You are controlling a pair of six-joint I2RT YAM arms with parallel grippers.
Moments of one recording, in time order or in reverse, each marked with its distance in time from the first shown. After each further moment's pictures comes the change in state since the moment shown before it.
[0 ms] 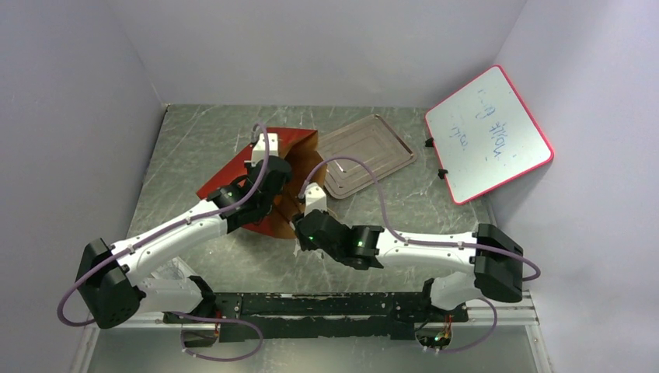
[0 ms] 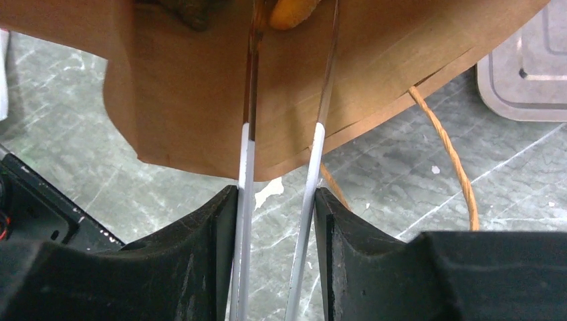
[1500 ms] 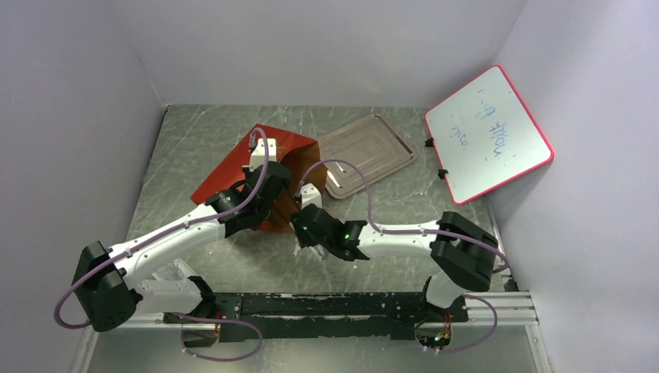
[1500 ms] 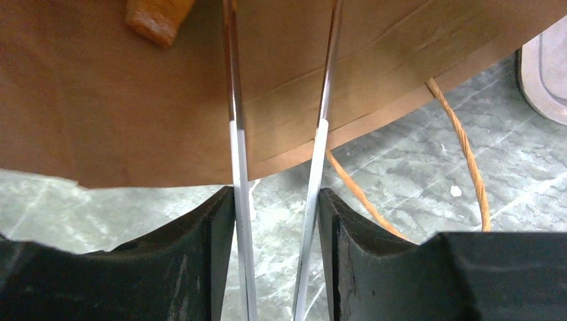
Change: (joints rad) left arm -0.020 -0.031 -0.043 -0.012 -0.025 -0.007; right arm -0.112 0.182 -0.048 0.167 -0.121 -0.031
